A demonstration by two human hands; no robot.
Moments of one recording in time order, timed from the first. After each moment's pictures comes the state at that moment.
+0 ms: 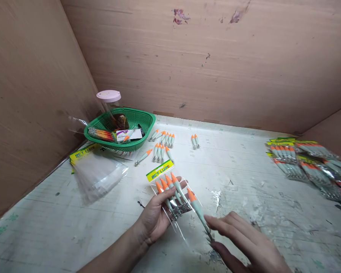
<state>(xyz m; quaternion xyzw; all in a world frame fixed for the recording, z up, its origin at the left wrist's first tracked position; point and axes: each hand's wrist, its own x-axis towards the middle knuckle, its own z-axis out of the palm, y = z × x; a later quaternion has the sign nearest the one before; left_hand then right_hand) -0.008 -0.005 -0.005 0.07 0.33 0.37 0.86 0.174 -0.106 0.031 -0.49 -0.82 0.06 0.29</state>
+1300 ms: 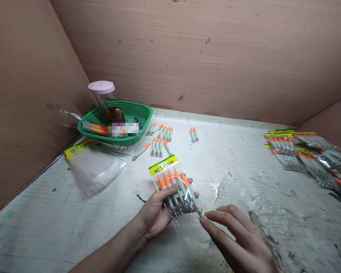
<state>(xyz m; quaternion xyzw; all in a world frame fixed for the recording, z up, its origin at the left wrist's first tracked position) -0.009 -0.009 -0.003 0.14 0.28 0.32 0.89 0.169 -0.107 0.005 -0.44 -0.83 -0.04 0.34</state>
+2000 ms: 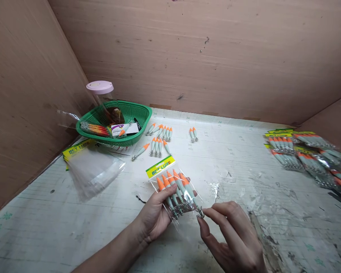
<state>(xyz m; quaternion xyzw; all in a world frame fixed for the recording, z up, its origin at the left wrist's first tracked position) -0.007 -0.010 -0.007 0.14 0.31 0.34 0.88 0.148 -0.099 0.003 -0.53 -0.75 -0.13 0.38</state>
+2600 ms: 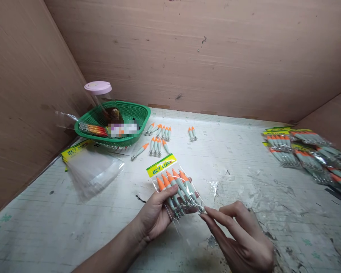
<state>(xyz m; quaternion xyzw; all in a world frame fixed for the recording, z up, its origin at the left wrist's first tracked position) -0.008 -0.012 -0.004 0.15 0.28 0.32 0.89 0.149 -0.107 0.001 -0.58 -0.69 -0.06 0.43</state>
